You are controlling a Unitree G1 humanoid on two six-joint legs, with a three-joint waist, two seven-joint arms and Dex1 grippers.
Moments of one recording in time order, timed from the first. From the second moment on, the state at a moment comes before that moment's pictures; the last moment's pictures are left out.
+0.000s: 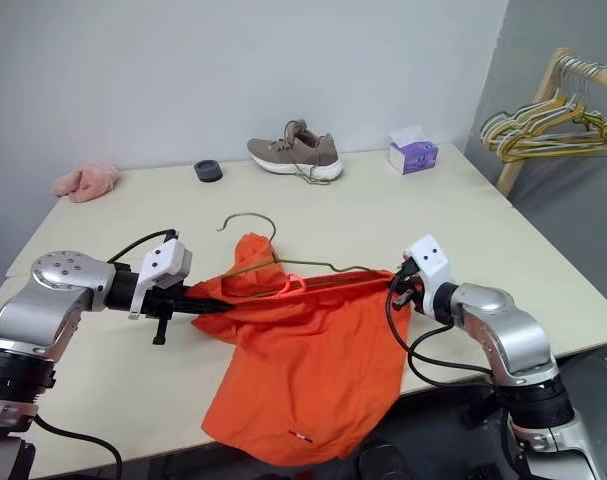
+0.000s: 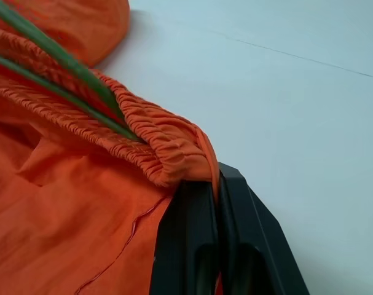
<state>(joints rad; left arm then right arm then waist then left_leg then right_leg) -0.46 0.95 -0.12 0.19 -0.28 0.25 -1.38 -0.38 -0.52 0.10 -0.28 0.31 0.87 0.57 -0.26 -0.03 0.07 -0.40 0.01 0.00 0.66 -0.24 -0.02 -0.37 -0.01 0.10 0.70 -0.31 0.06</state>
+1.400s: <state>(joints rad) -0.48 0.81 -0.19 0.21 -0.09 0.17 -1.28 -0.54 -0.81 0.40 -0.53 0.06 0.79 0.82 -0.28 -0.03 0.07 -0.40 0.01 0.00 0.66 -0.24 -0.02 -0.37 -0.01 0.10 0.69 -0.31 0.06</state>
